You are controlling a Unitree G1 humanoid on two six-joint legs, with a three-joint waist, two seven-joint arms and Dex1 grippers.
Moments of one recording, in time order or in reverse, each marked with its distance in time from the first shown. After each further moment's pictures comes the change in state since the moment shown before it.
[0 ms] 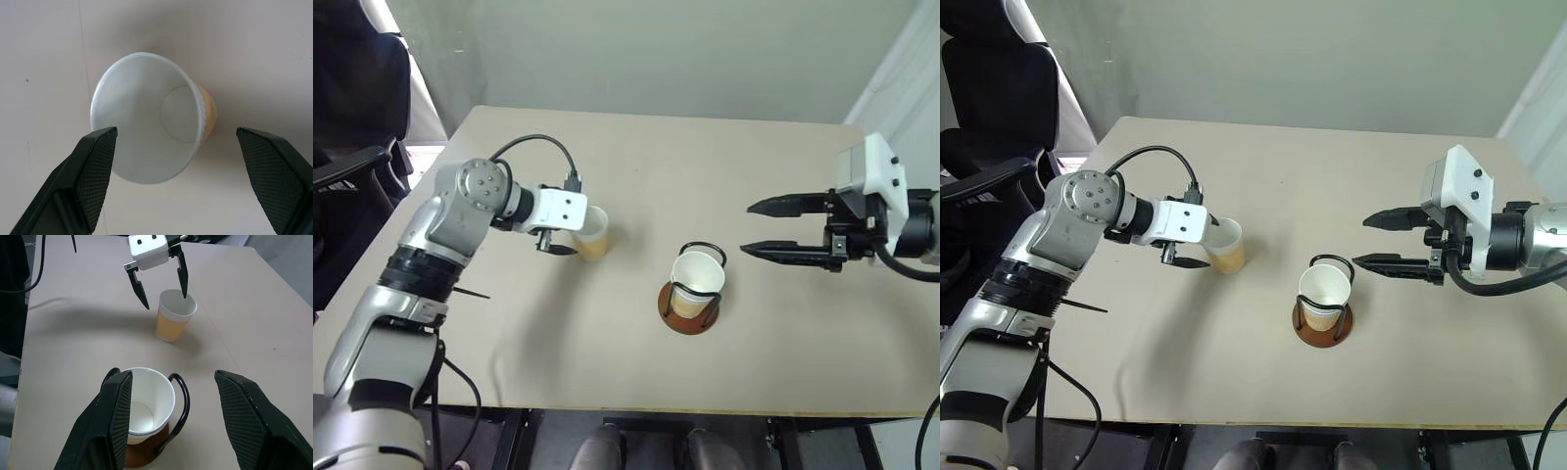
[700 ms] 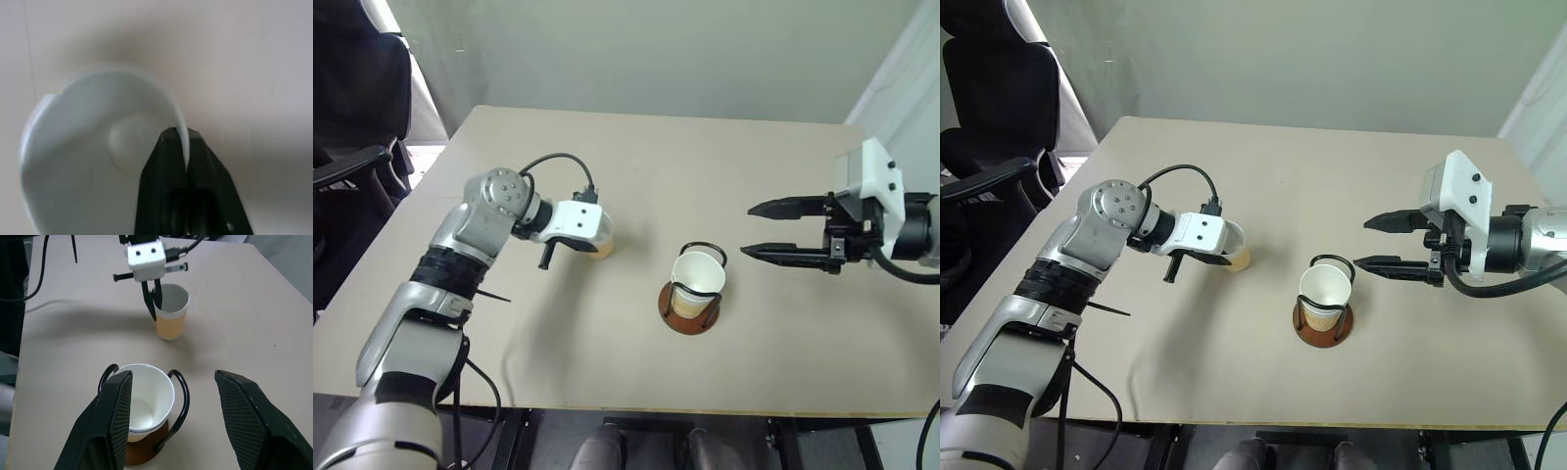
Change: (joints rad) left arm -0.026 -0.094 -0.006 0.070 -0.067 -0.001 -0.124; right arm 0.024 0.002 0.000 -0.001 -0.009 -0.009 -0.003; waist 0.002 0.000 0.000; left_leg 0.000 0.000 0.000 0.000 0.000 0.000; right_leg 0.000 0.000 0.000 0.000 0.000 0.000
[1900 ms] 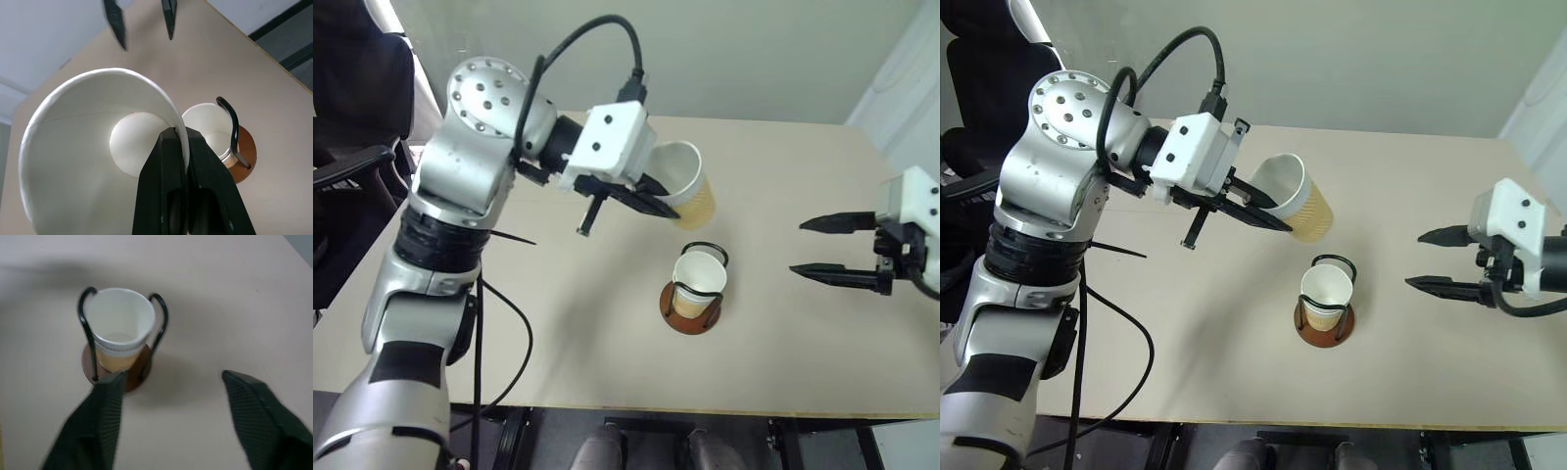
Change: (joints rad) left arm -0.216 -0.051 0.072 -0.440 -0.475 0.349 -0.132; right arm 0.323 -0.133 -0.253 0.051 -0.129 -0.089 0.140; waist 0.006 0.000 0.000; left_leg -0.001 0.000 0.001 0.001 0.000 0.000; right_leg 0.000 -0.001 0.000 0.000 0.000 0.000
